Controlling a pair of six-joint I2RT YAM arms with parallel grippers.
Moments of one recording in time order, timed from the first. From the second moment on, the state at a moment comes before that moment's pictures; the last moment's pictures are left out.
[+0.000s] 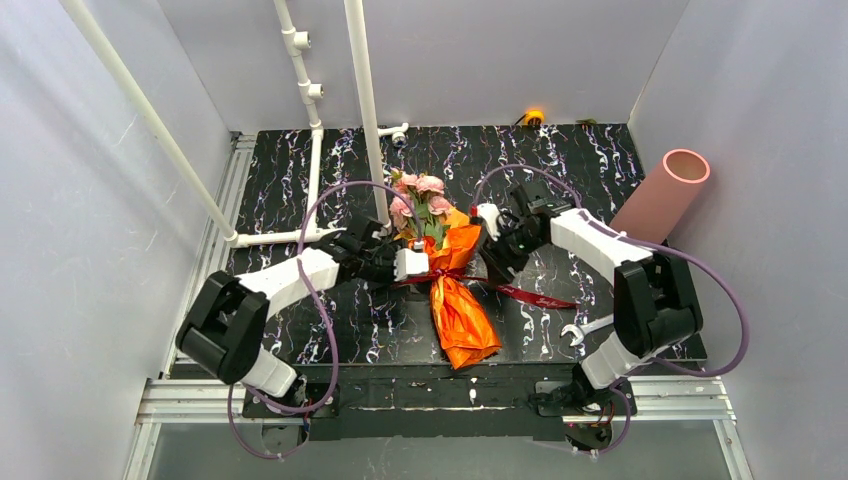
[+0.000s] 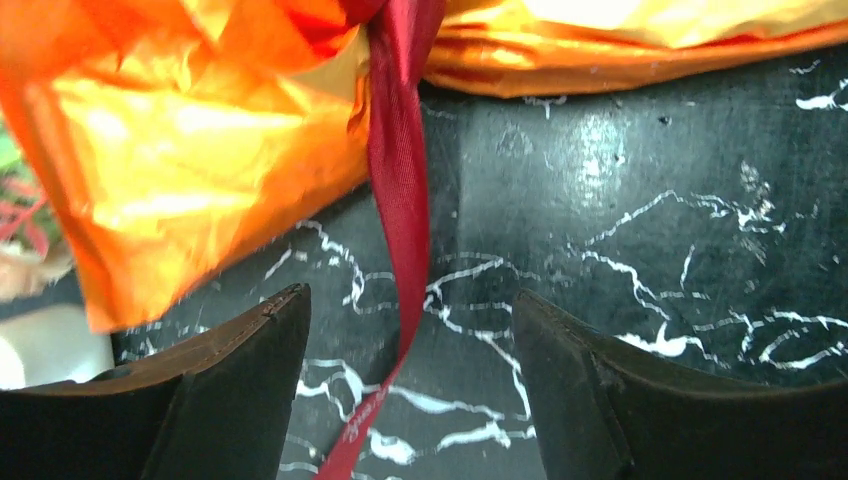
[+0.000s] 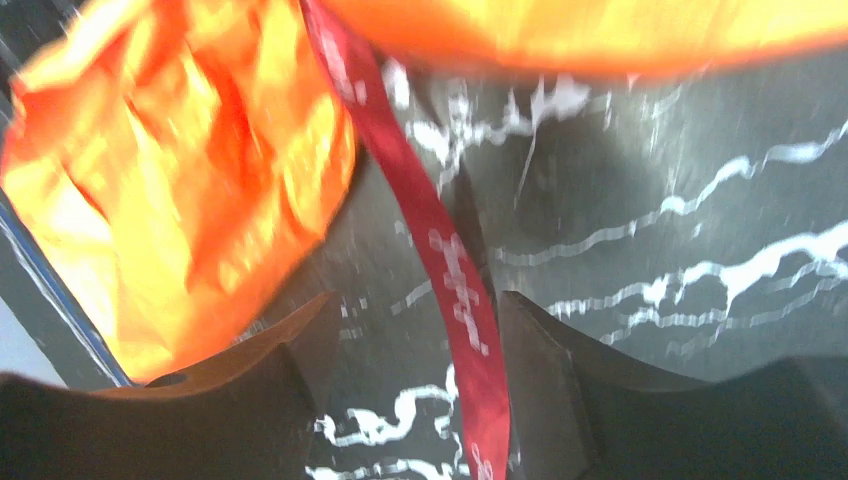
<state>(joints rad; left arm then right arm) -0.54 1.45 0.79 -0.35 0.50 0.89 0.39 1.57 1.04 -0.77 -0.54 -0.58</state>
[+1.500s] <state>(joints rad) -0.62 1.20 0.87 -0.38 0.37 0.67 0.60 1.93 1.25 -0.24 -0.52 -0.10</state>
